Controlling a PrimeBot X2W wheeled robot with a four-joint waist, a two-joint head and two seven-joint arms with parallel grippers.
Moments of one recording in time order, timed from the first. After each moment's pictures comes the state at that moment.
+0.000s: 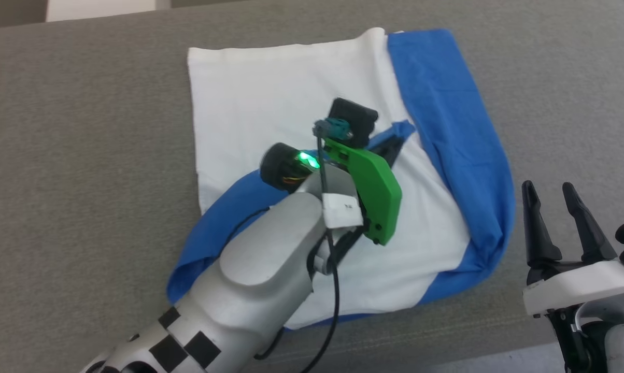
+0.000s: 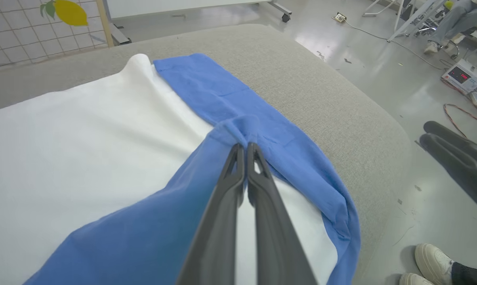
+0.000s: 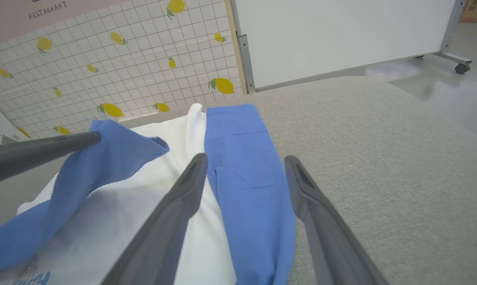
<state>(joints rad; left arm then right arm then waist) -0.82 0.05 -0.85 0.41 -0.73 0.11 0.20 -0.05 -0.05 -0.12 -0.11 0.29 0.13 0.03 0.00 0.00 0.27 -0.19</state>
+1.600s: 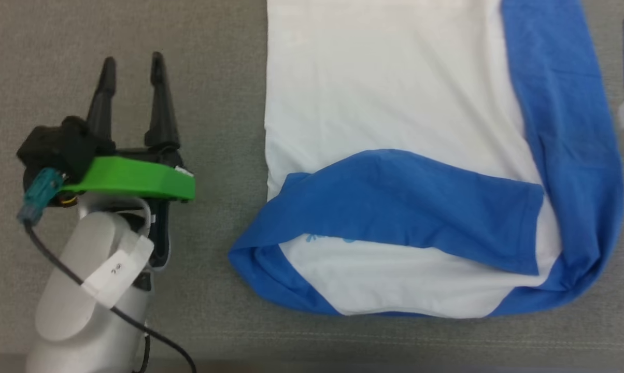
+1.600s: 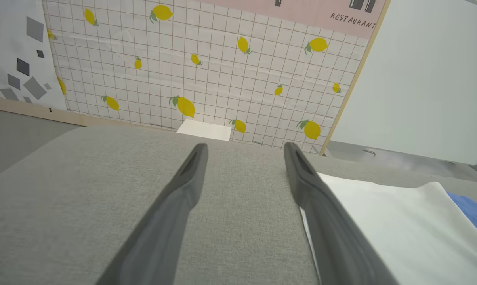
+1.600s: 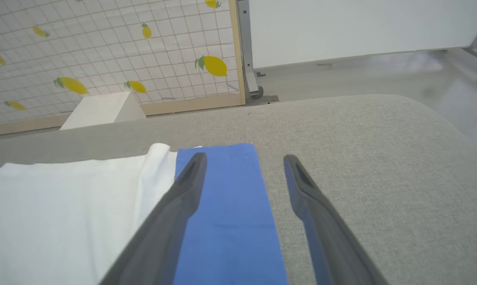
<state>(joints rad) -0.50 0.31 -0.28 0.07 -0.55 0.17 -0.26 -0.72 -0.21 -0.29 0.35 0.20 0.13 0.28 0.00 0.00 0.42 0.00</state>
